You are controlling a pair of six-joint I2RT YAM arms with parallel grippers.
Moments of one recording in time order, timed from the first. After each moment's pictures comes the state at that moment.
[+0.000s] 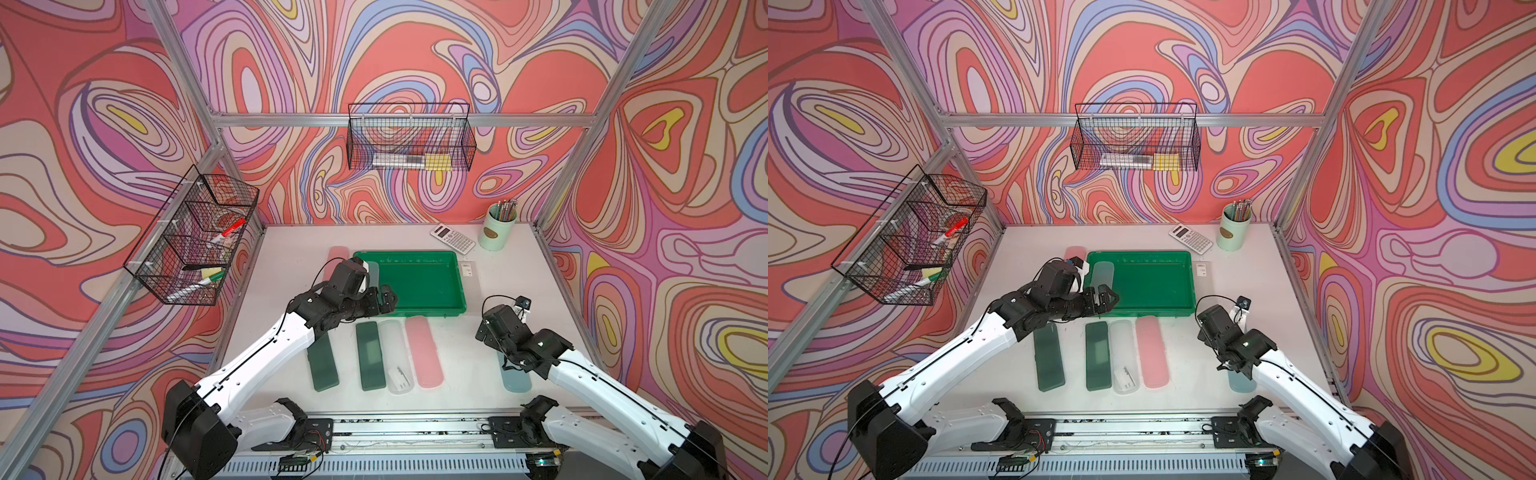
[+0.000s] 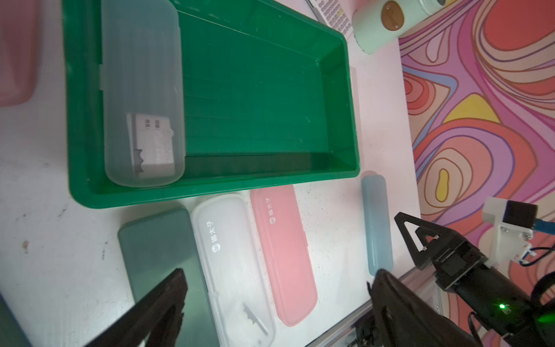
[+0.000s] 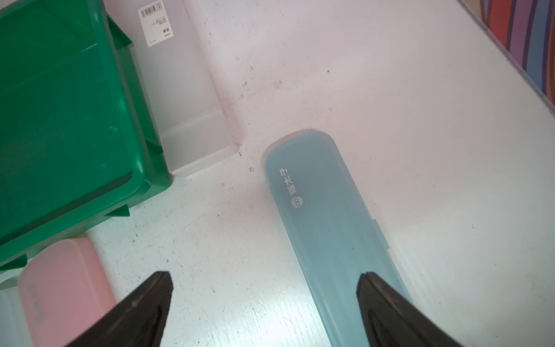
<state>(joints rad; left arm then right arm) -0.61 1.21 1.05 -0.64 0.10 -0.73 0.53 0.96 0.65 -0.79 0.46 0.89</state>
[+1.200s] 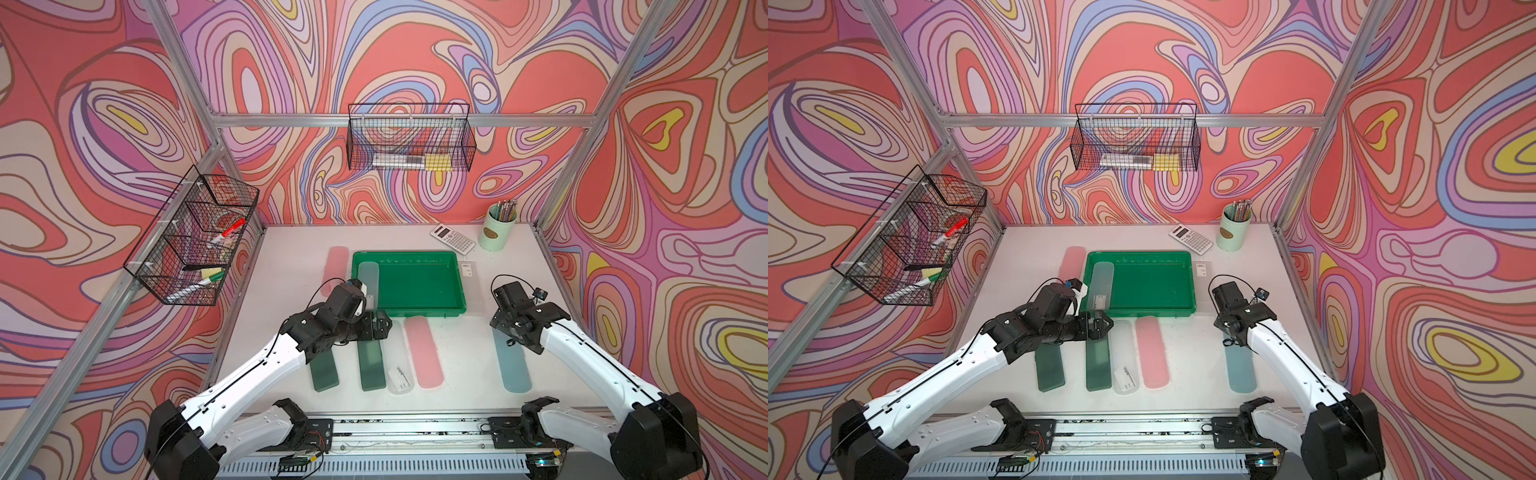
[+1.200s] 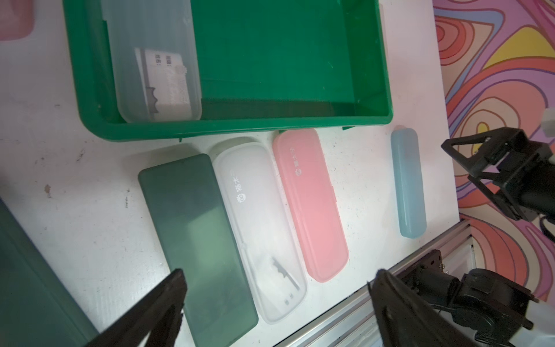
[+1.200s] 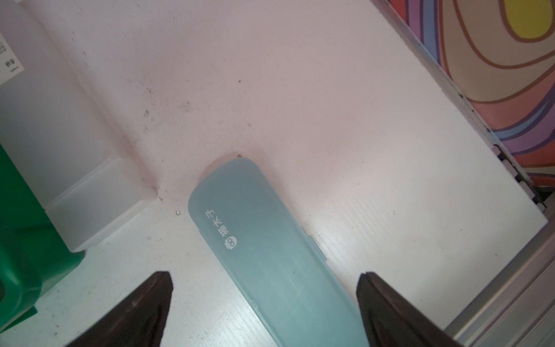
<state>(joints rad) -0.67 1.07 0.88 -0.65 0.11 -0.69 0.28 1.16 0.81 -0.93 0.45 0.90</state>
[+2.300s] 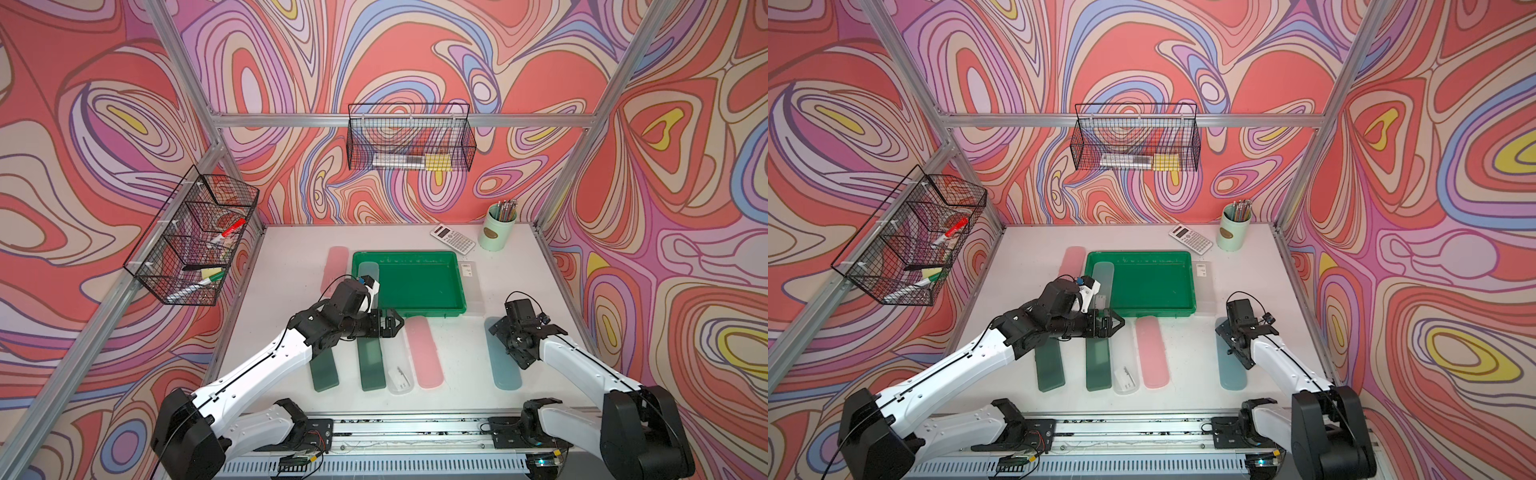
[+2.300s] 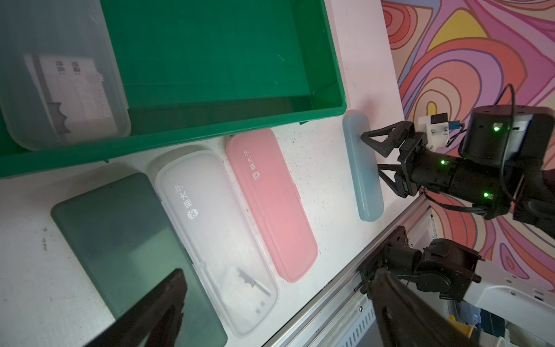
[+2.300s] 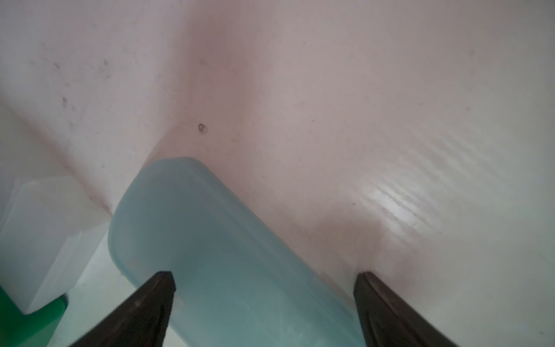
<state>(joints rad) -0.67 1.13 0.88 -0.53 0.26 -0.65 0.11 1.13 0.49 -0.54 0.15 1.03</state>
